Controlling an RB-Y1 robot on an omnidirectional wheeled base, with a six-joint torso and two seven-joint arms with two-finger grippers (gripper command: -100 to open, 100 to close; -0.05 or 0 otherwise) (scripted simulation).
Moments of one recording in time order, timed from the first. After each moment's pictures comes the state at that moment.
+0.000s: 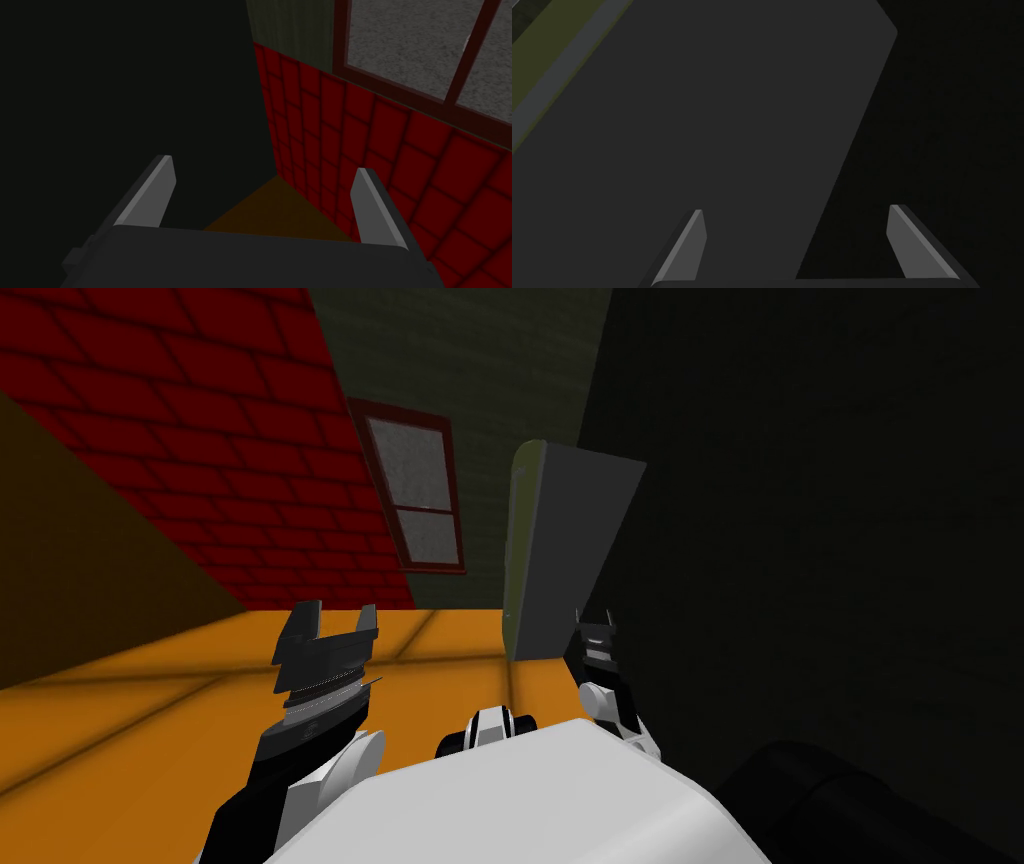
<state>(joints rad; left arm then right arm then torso) 0.53 -0.04 0.02 -2.34 0.08 -0.59 -0.02 0.42 -0.19 -0.13 -1.97 -0.53 -0.63 -0.63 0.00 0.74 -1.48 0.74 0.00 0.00</state>
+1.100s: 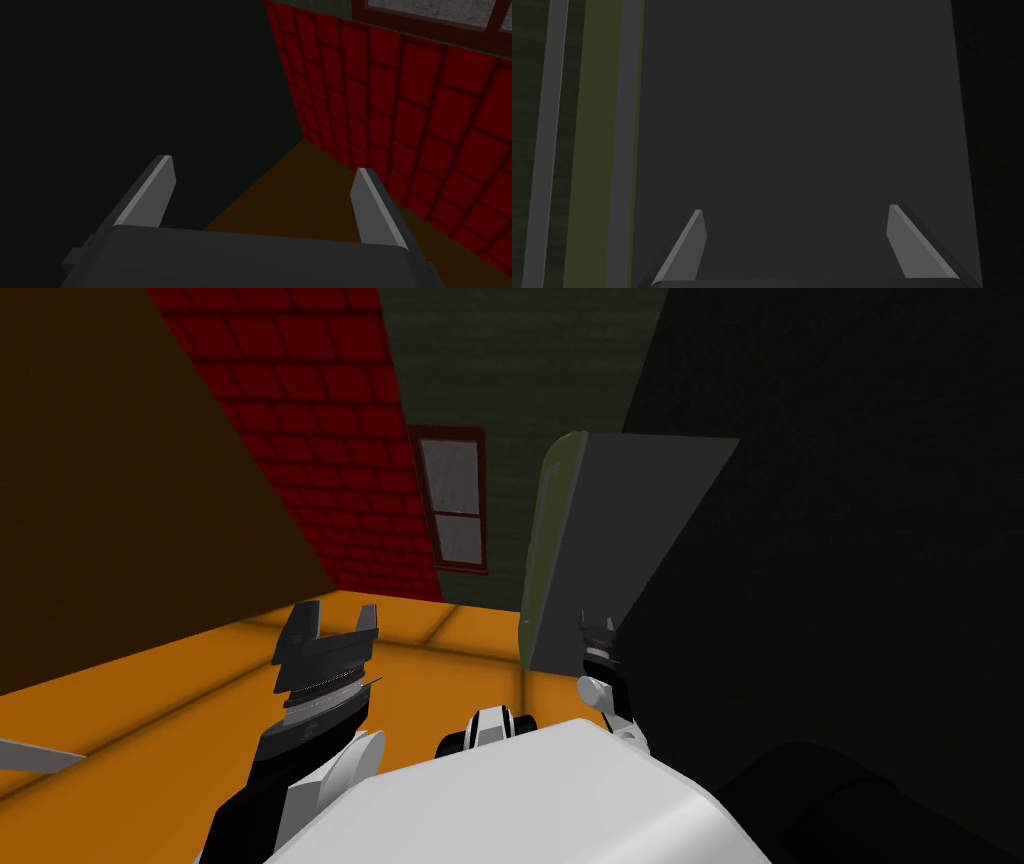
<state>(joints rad) 0.53 -0.04 0.02 -2.34 0.08 -0.59 -0.02 0.35 -0.20 -0.15 -1.85 -0.78 -0.65 -0.93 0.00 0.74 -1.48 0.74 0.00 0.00</state>
